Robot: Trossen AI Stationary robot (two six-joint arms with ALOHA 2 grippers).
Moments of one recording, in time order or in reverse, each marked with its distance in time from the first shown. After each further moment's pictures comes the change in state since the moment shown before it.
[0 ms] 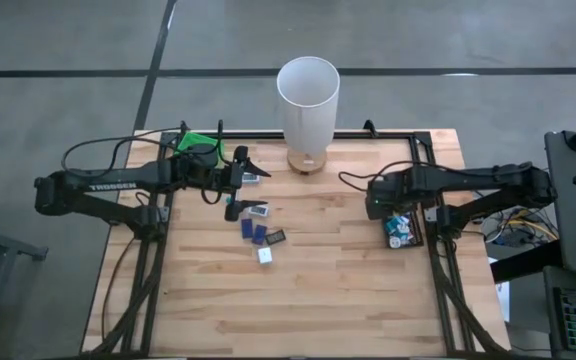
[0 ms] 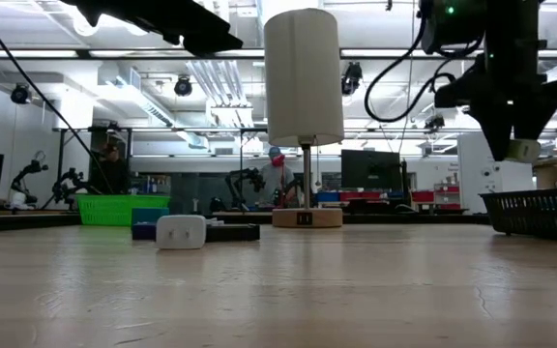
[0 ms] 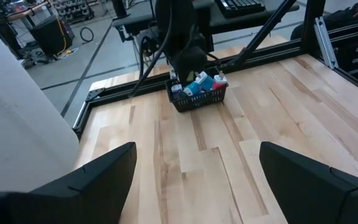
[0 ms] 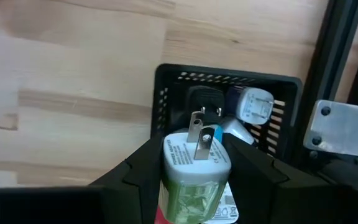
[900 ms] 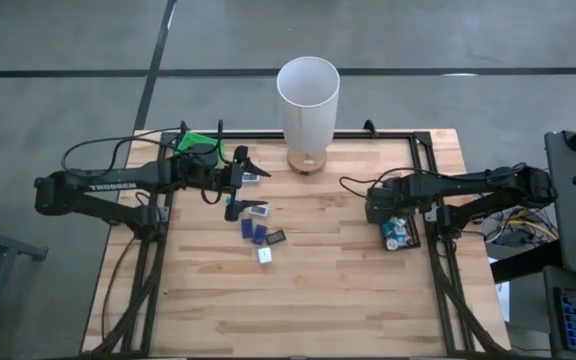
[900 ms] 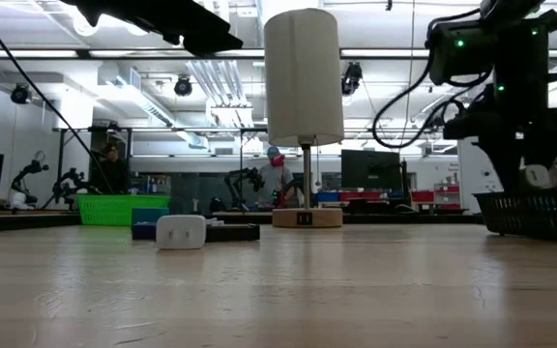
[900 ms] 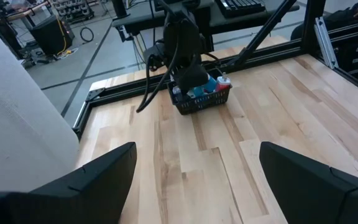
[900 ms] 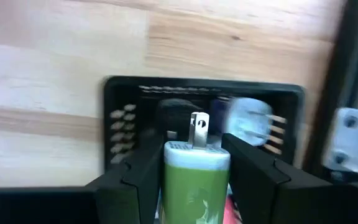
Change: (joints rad) left arm 0.000 0.000 0.000 0.000 0.000 0.000; right arm 0.000 0.001 -0.166 0.161 0.028 0.013
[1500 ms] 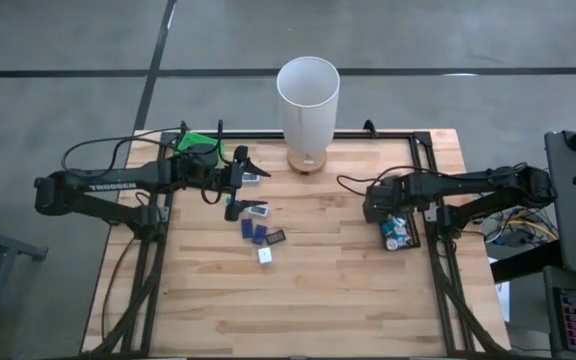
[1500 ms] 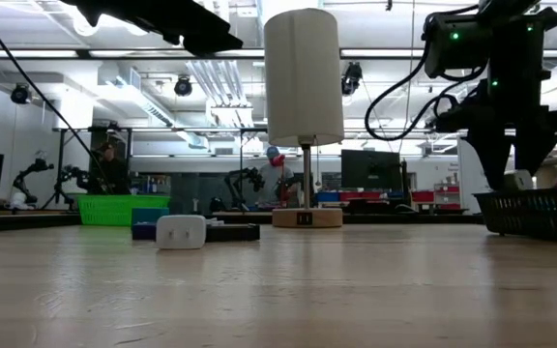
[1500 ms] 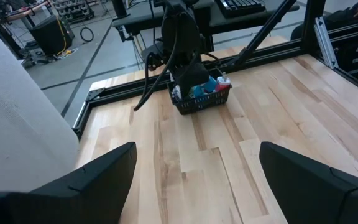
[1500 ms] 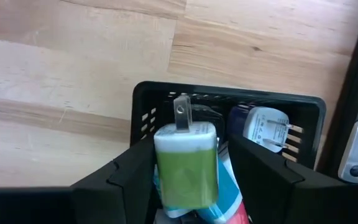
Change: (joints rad) left arm 0.000 0.000 0.000 0.000 0.000 0.000; right arm 0.000 0.000 0.023 0.022 0.003 -0.040
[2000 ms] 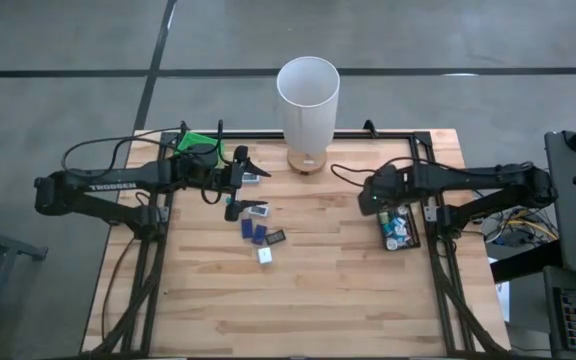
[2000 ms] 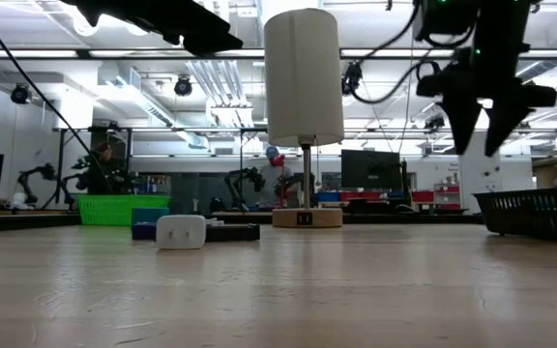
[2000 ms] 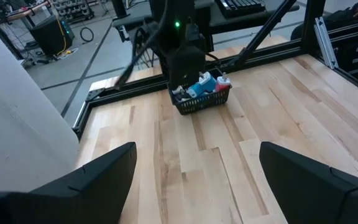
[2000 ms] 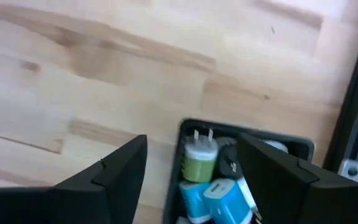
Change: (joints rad) left arm 0.000 0.000 0.000 0.000 0.000 0.000; right arm 0.000 -0.008 0.164 -0.055 0.093 -0.105
